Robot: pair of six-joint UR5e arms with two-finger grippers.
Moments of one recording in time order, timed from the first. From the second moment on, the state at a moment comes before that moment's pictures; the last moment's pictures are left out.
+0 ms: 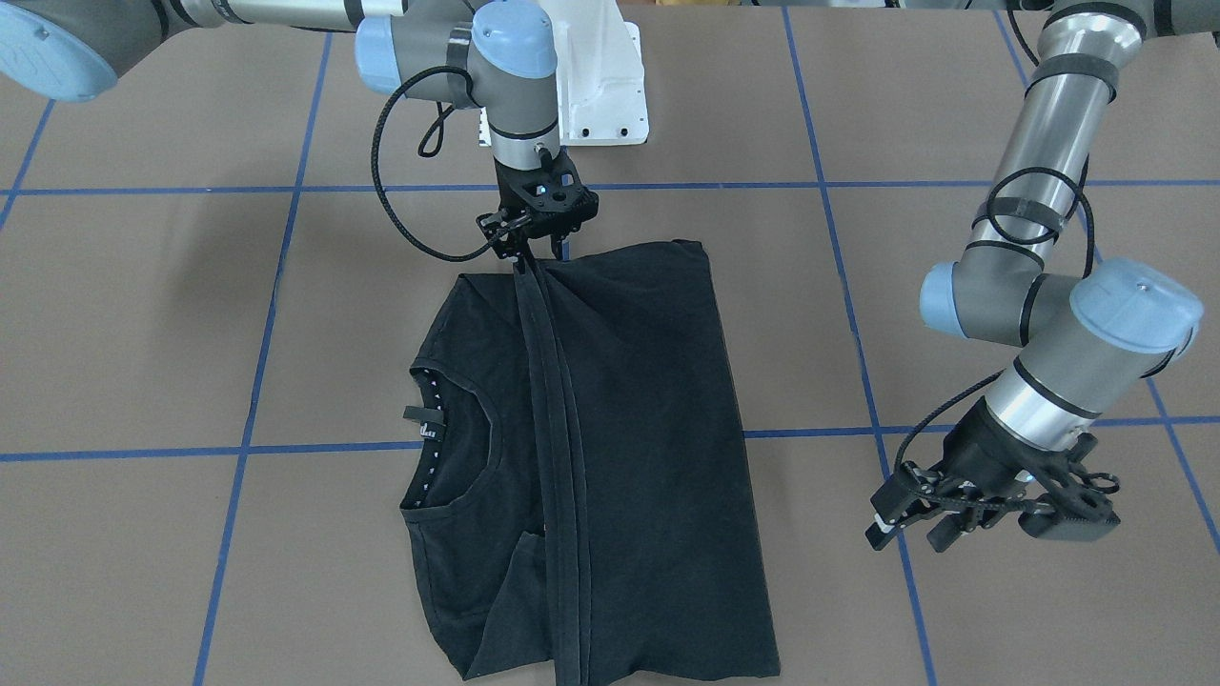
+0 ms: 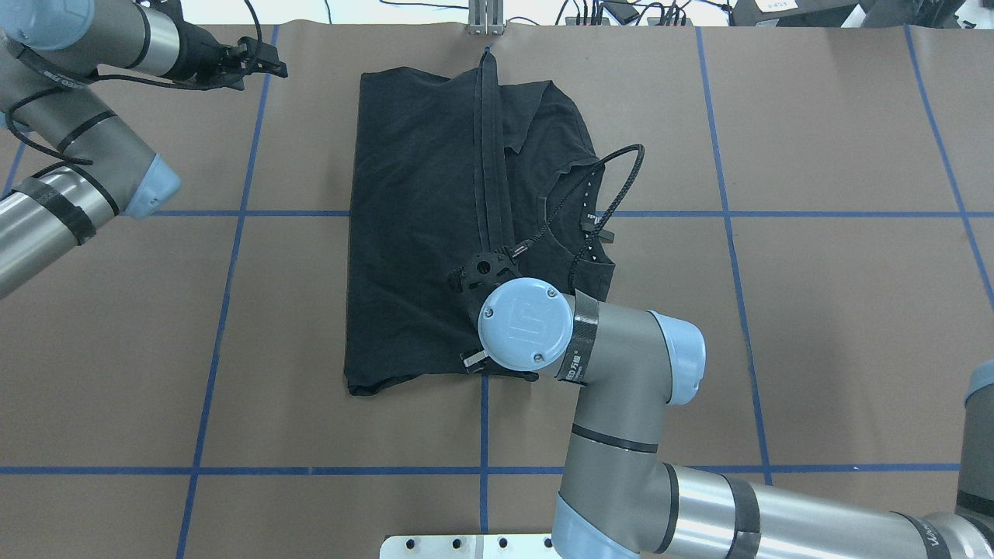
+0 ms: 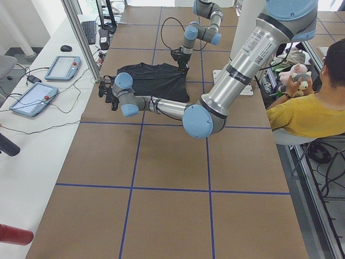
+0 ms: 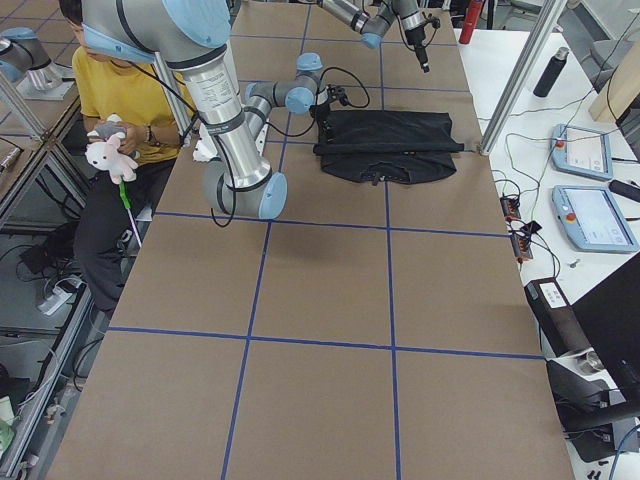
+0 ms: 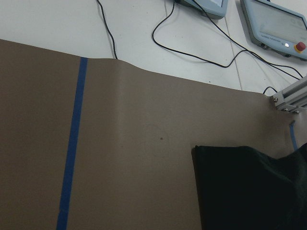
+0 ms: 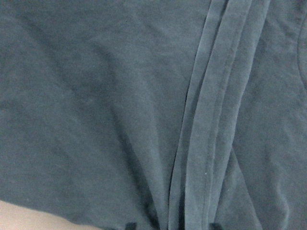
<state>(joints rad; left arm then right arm) -1.03 -2.21 -1.06 -2.62 -2.05 -1.16 0.33 -0.88 1.70 -1.60 1.62 0.88</state>
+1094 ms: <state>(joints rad) -1.03 -2.21 -1.05 -2.63 -2.05 -1.18 0.32 -0.89 1.70 -1.63 1.62 0.87</state>
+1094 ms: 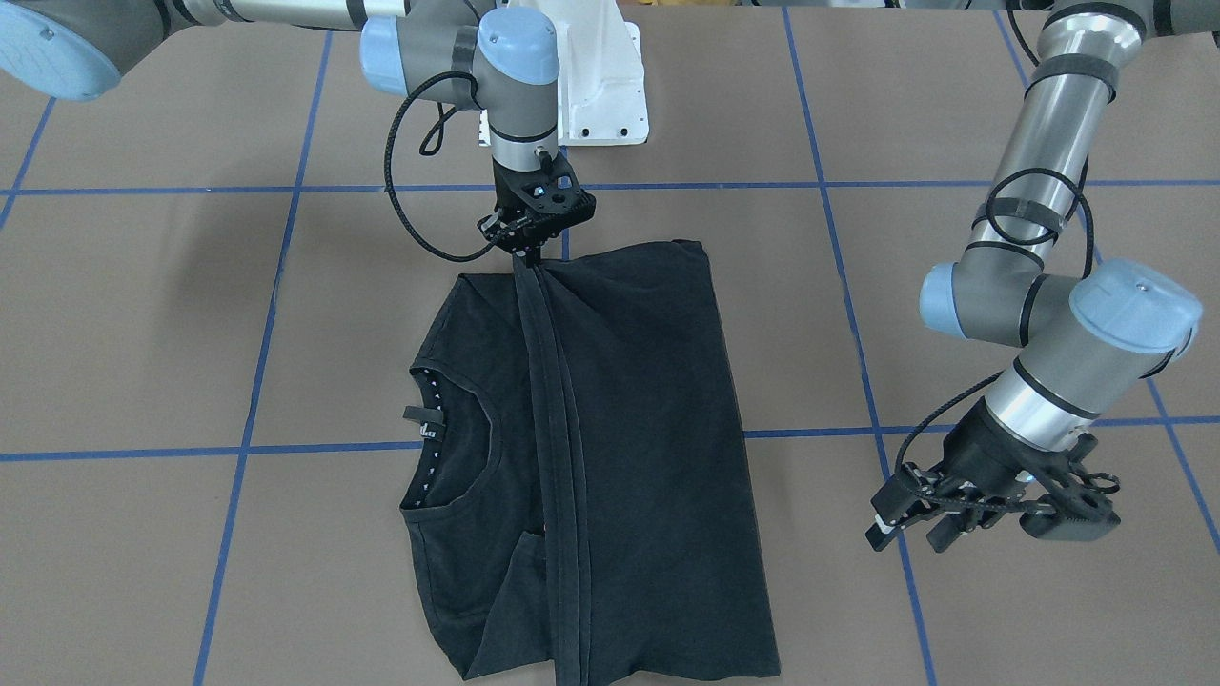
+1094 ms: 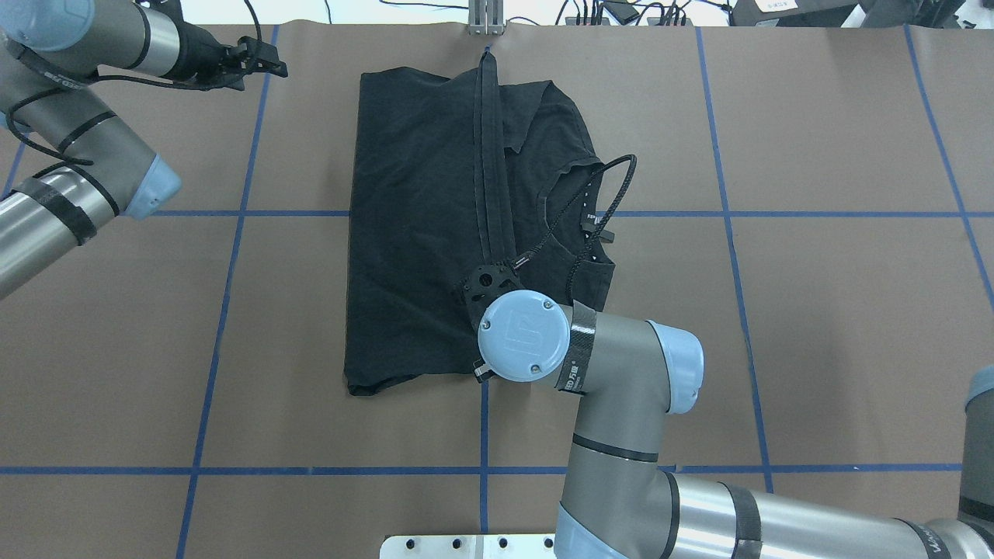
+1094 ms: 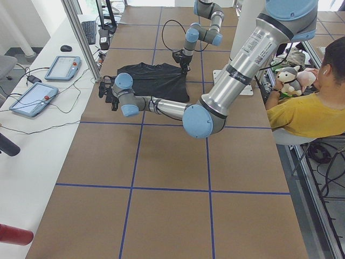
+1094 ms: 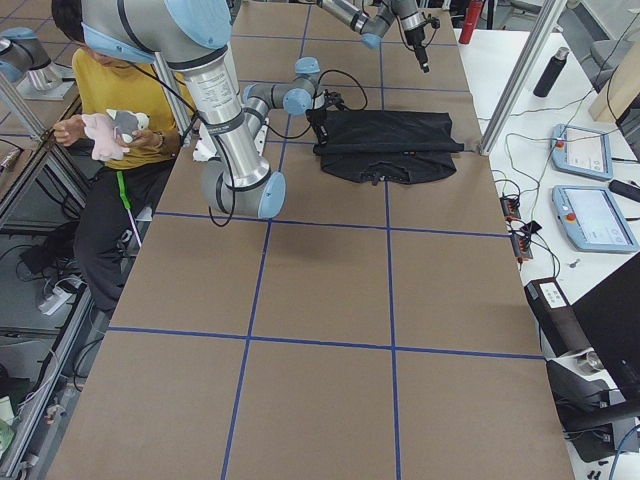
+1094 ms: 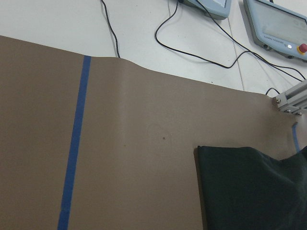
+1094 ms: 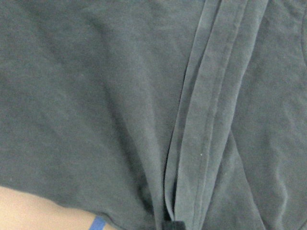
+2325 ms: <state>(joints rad) -1.03 -2.22 -1.06 -2.64 -2.05 -1.22 0.34 -1.20 2.01 -1.70 1.69 1.11</state>
